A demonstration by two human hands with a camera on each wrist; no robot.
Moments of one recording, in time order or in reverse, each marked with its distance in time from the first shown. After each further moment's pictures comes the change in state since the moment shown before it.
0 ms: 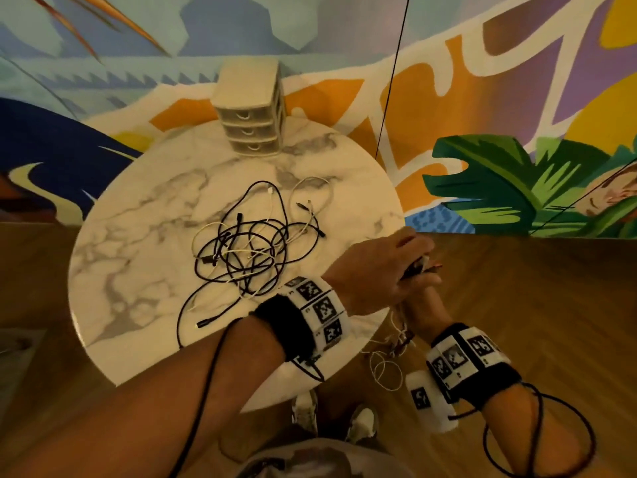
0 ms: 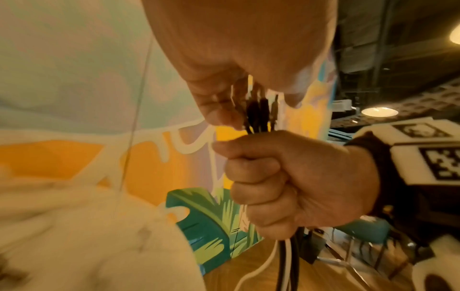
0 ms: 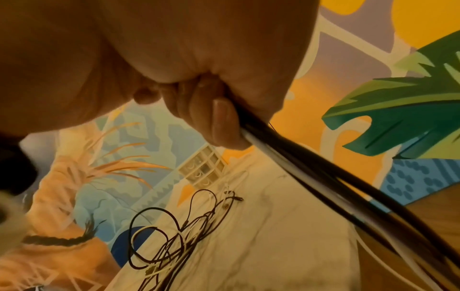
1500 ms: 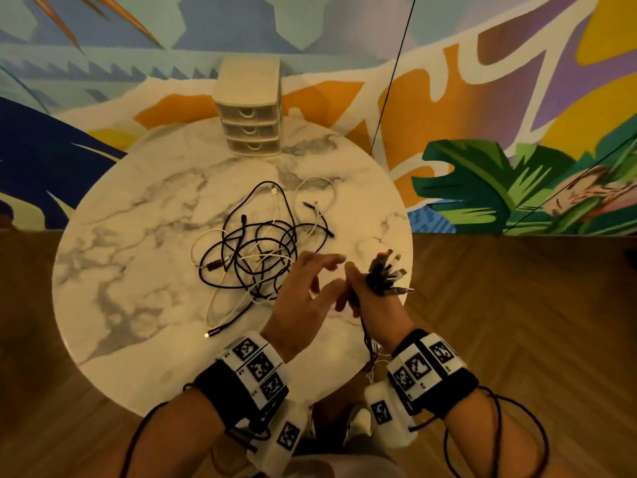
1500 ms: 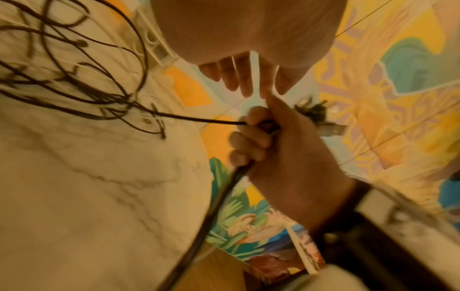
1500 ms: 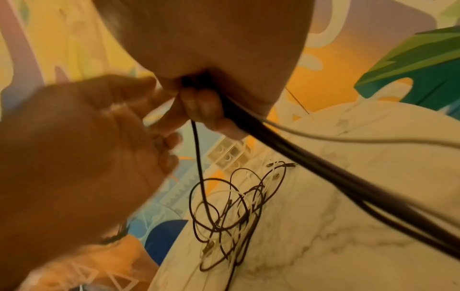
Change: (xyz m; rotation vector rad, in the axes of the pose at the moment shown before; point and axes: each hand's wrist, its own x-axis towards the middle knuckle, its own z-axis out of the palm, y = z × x) left_hand -0.125 -0.069 -0.007 -0.591 0.293 -0.476; right_hand -0.017 -0.012 0.101 -0.074 -0.059 -0.088
